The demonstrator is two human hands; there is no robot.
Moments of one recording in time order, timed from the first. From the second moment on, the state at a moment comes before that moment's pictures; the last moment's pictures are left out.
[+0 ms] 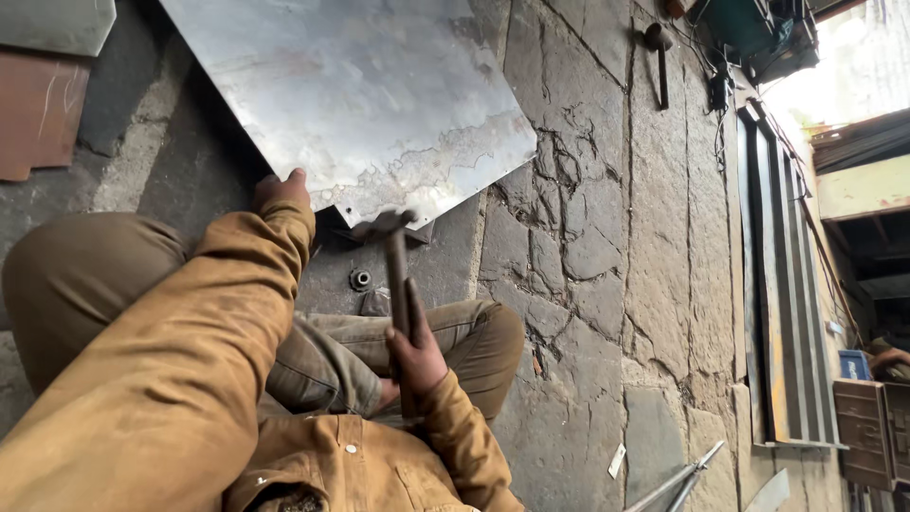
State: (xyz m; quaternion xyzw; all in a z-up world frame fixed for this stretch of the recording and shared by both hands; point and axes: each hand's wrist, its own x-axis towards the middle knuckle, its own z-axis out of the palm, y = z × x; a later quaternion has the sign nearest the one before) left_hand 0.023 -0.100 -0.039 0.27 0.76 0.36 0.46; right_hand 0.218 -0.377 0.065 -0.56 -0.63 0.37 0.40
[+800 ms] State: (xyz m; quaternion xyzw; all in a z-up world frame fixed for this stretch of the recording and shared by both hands) left_hand 0.019 -0.076 -0.071 0.20 0.80 0.32 0.47; right_hand 0.381 -0.079 -0.070 -0.60 -0.10 0.62 0.50
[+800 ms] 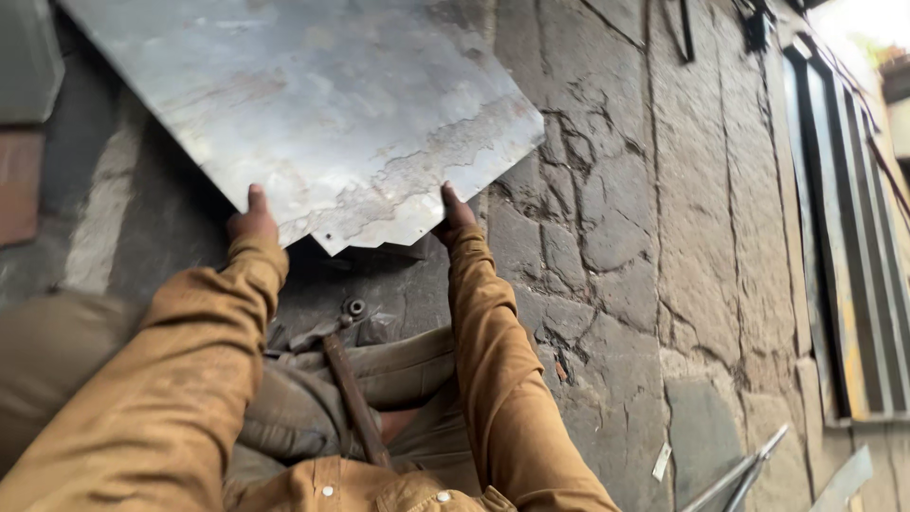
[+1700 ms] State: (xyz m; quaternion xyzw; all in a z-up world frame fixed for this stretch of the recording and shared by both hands) left_hand 0.334 -0.045 -0.047 0.49 0.71 0.11 0.50; right_hand 0.536 -0.319 -0.103 -0.61 0.01 0.06 0.79
